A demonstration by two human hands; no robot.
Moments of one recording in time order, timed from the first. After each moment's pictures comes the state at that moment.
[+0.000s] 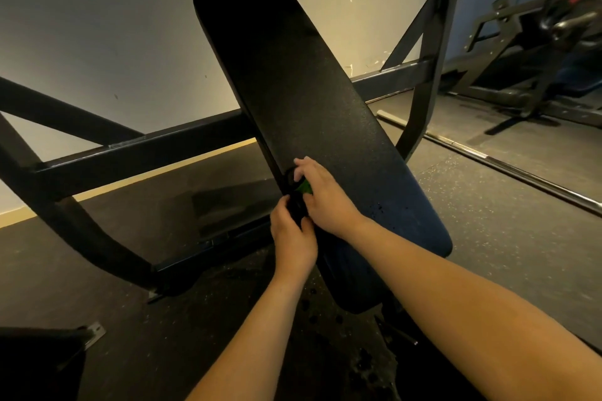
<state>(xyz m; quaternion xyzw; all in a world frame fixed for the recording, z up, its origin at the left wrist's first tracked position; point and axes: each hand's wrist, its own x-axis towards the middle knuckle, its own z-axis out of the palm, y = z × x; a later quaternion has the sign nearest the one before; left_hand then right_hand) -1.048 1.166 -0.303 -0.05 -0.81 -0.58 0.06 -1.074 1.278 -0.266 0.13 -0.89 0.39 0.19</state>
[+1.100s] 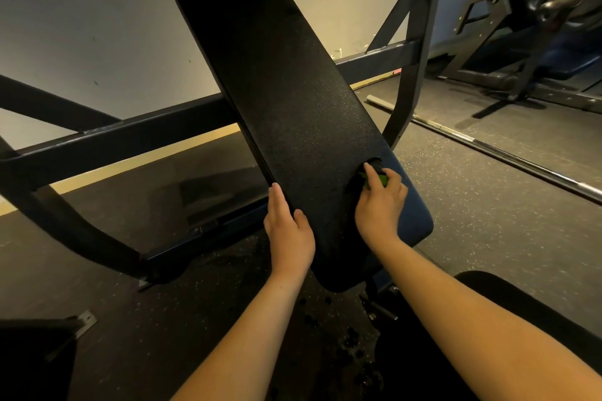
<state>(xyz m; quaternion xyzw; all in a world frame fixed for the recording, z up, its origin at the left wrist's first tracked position) -1.018 1.184 -0.310 -0.06 -0.85 -0.52 0.05 -1.026 1.346 -0.334 -0.24 -0.86 0.31 0.32</state>
